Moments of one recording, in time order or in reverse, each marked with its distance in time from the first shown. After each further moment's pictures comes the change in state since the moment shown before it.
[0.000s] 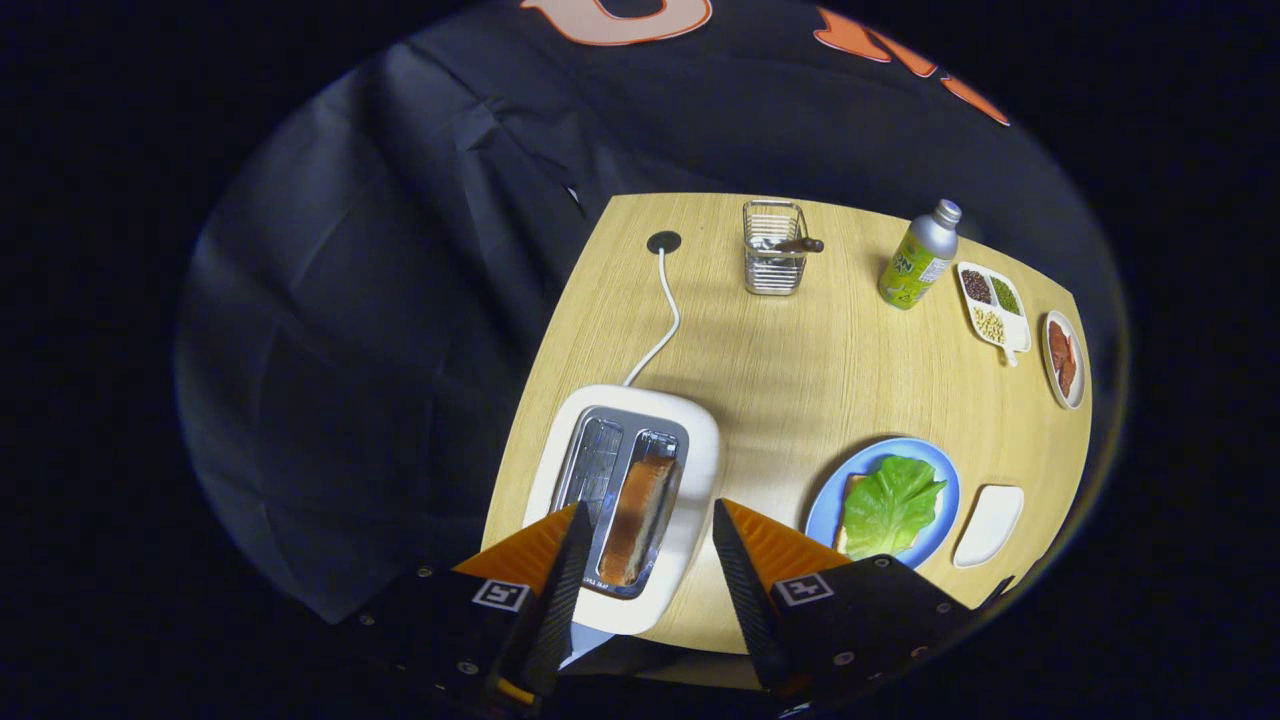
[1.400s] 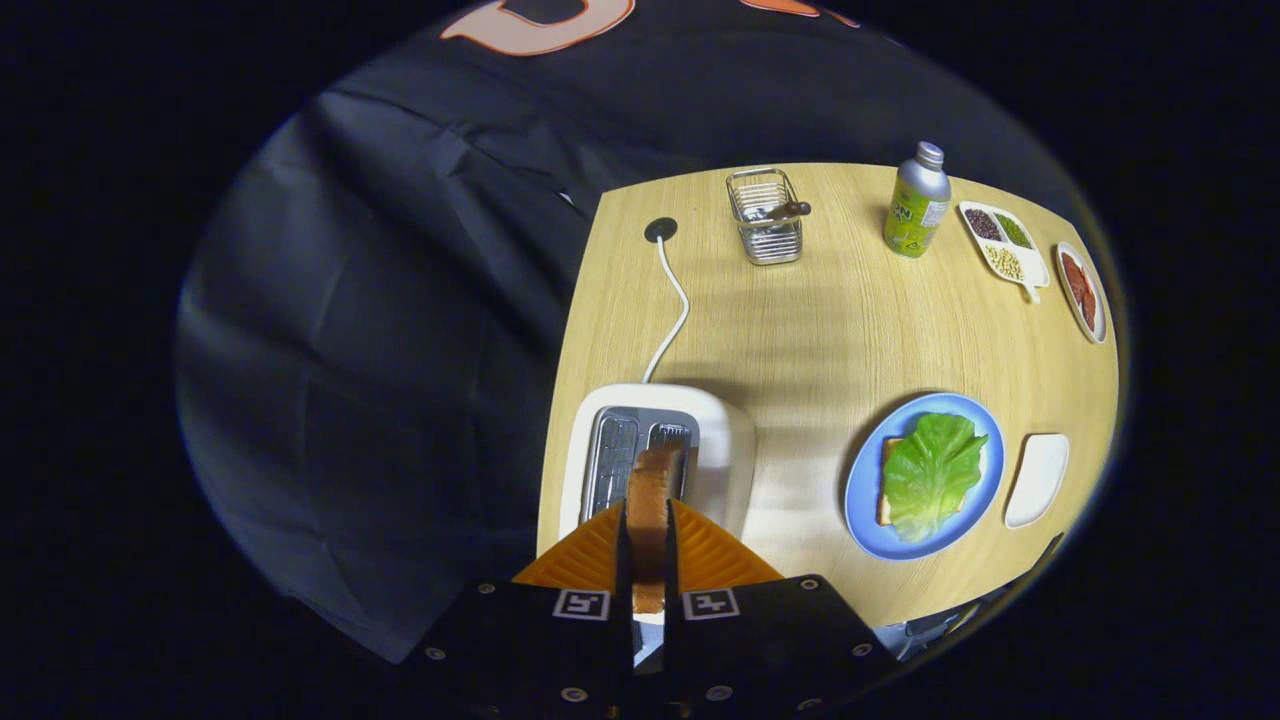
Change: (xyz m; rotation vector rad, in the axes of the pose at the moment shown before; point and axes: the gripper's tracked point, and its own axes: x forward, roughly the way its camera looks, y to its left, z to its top) arm -0.022 0.002 0.003 0.191 0.012 0.163
